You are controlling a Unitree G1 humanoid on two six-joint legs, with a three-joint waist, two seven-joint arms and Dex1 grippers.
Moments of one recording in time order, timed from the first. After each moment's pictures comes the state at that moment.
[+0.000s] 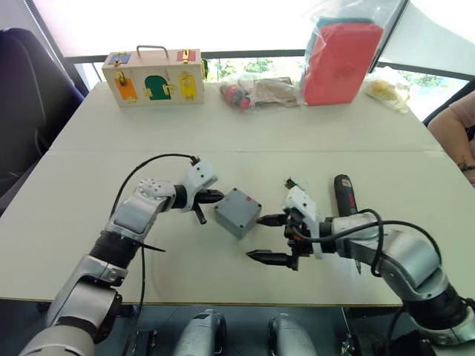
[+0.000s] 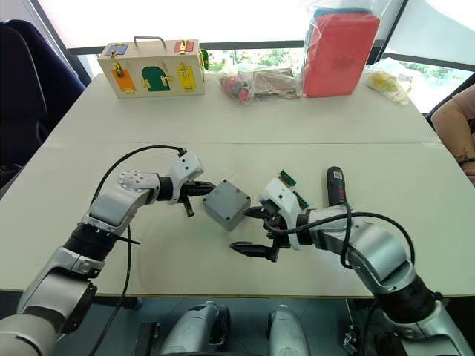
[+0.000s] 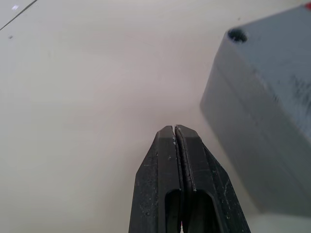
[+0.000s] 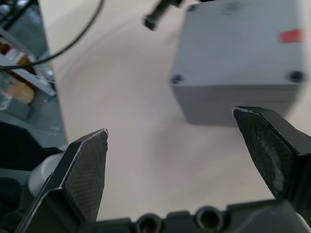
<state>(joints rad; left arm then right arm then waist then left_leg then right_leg) -0.63 0.58 -0.28 0.15 -0.16 0.53 -0.91 -0.36 -0.75 0.18 -0.53 0.55 0.92 0.78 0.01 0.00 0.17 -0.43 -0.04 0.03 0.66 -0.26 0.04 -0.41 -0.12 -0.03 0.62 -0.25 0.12</state>
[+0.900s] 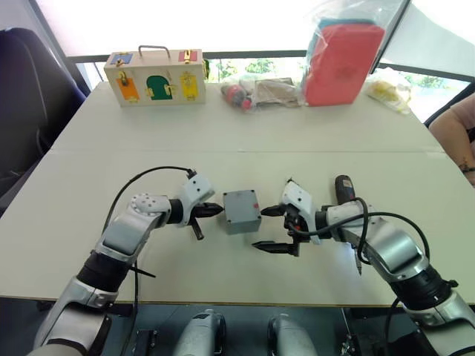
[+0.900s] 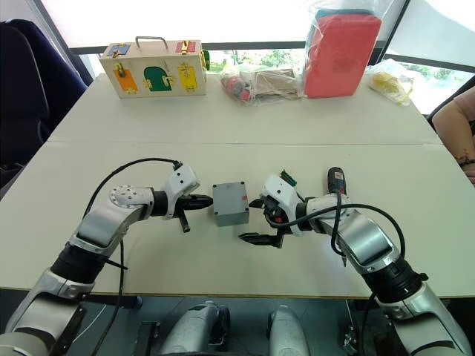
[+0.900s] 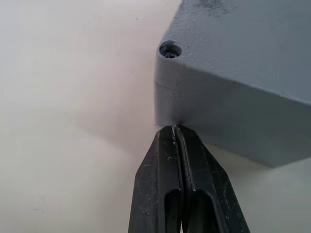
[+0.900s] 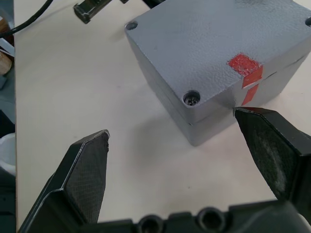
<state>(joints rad) -0.53 0.54 -0.26 -0.01 -0.18 0.60 -0.88 -0.42 -0.69 0.31 -0.33 0.33 0.71 0.92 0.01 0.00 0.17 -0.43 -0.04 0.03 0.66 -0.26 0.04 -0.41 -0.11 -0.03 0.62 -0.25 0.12</state>
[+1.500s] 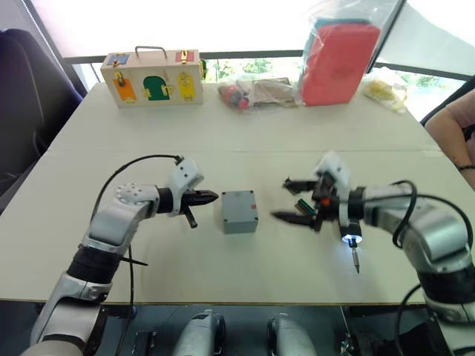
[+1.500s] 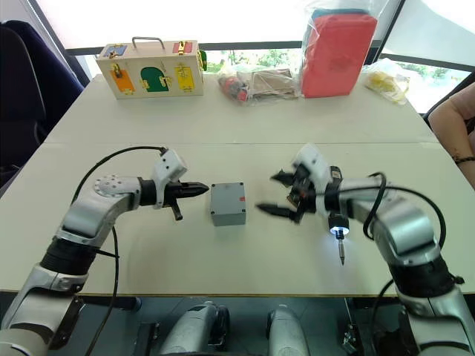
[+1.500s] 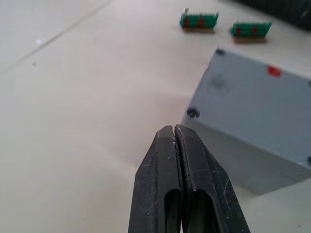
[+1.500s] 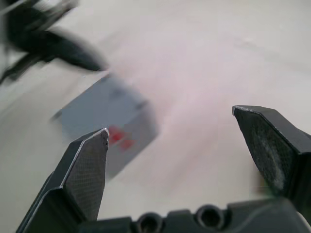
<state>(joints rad) -0.58 0.61 -0.09 -0.07 -0.34 0.67 -0.97 -0.60 -0.70 -0.02 -0.10 0.43 0.80 0.80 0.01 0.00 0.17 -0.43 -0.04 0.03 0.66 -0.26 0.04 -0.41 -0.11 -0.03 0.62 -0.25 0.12</state>
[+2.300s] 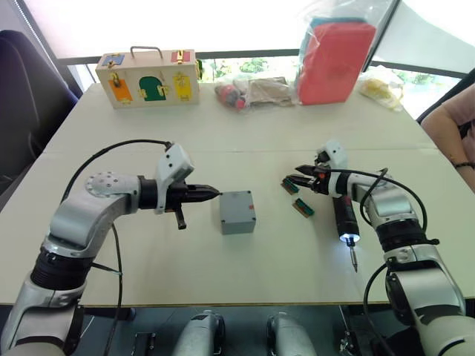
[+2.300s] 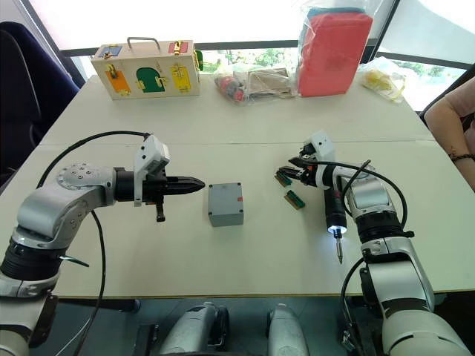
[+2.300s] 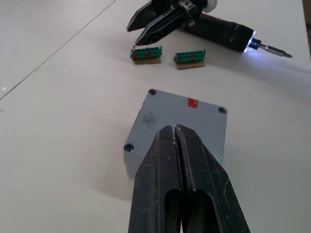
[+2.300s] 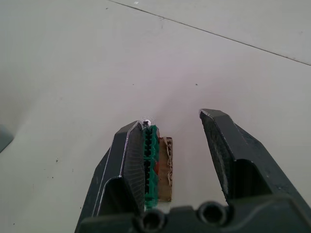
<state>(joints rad) -0.54 0.71 -0.06 -0.30 -0.48 0.80 -0.99 -0.75 -0.55 0.08 0.54 0.17 0.37 0.86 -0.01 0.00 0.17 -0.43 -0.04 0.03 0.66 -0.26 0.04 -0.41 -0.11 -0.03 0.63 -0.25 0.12</state>
